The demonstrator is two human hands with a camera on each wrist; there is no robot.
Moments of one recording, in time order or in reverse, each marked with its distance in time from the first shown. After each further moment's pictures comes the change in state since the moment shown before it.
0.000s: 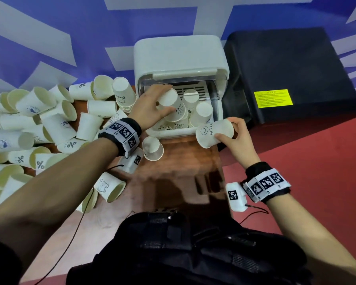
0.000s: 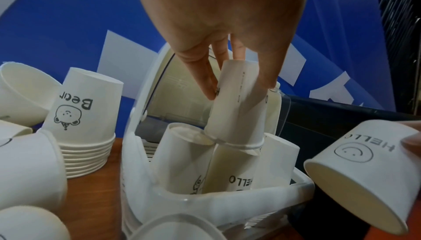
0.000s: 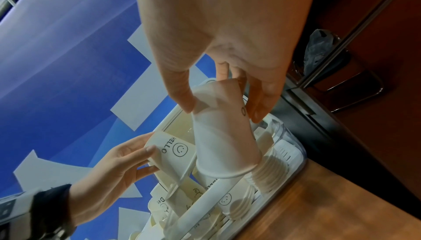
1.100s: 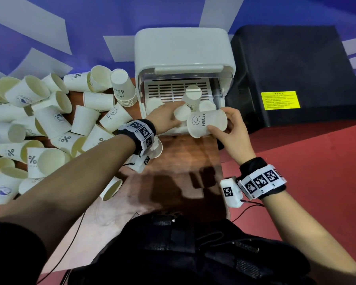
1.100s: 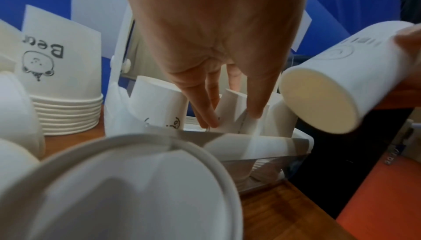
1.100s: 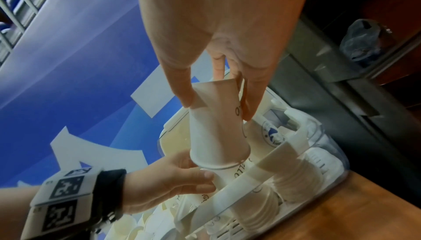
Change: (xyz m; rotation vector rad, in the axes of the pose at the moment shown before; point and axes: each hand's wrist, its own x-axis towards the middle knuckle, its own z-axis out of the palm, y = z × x) left_hand 0.007 -0.016 0.049 0.080 -0.434 -0.181; right_hand 0.008 -0.027 0.018 0.003 -0.066 -0.044
